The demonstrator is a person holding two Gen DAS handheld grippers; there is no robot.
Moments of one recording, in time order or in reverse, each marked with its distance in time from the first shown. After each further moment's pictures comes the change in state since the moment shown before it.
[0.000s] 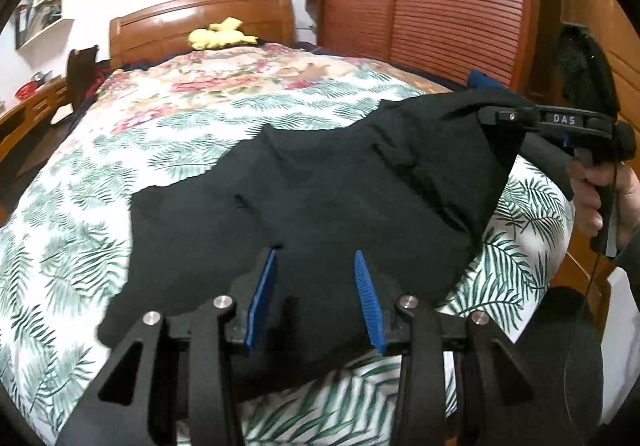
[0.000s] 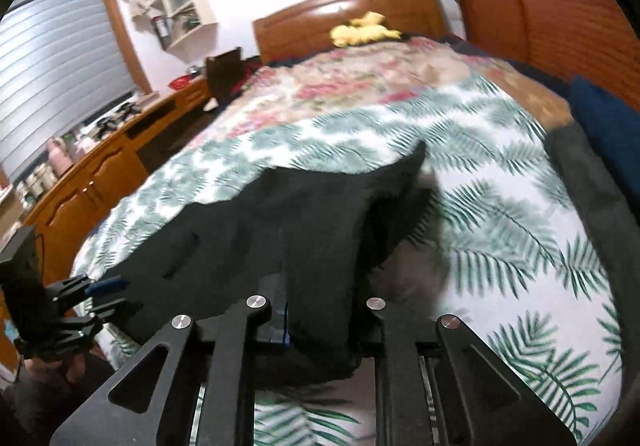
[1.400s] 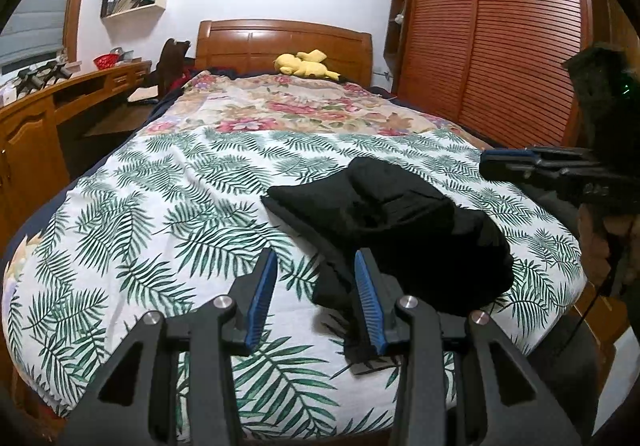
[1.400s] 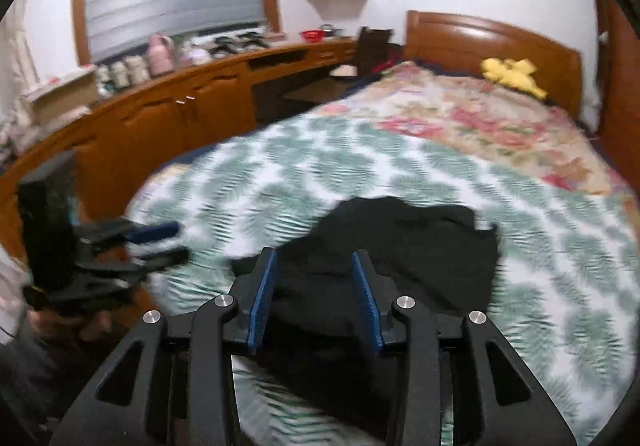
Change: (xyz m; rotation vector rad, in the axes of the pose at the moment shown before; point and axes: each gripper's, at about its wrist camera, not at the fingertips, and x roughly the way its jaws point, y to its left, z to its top) left arm -0.106 0.129 -0.048 -0.191 -0.152 0.135; right arm 0.064 0.232 0.007 -0.412 0.094 0.140
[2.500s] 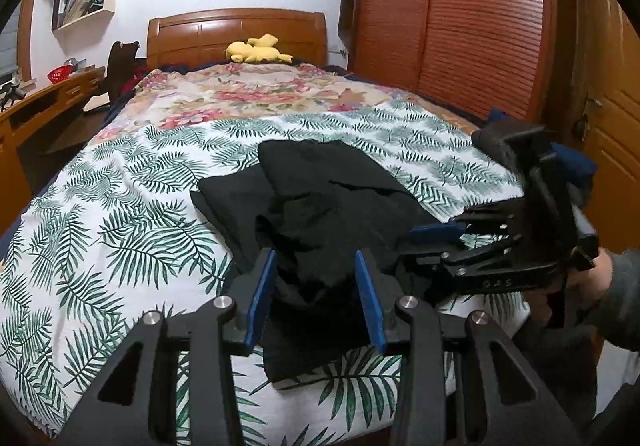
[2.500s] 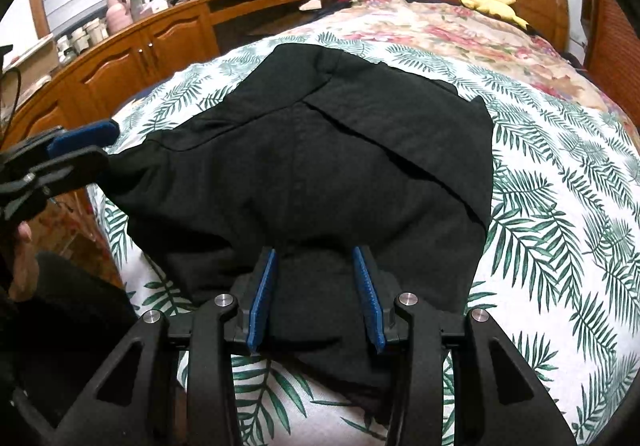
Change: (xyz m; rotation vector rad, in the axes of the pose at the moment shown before) left arm 0.037 -0.066 -0.002 0.111 0.081 -0.095; right arm 0.059 -0.033 -0.086 0.099 0.180 0.009
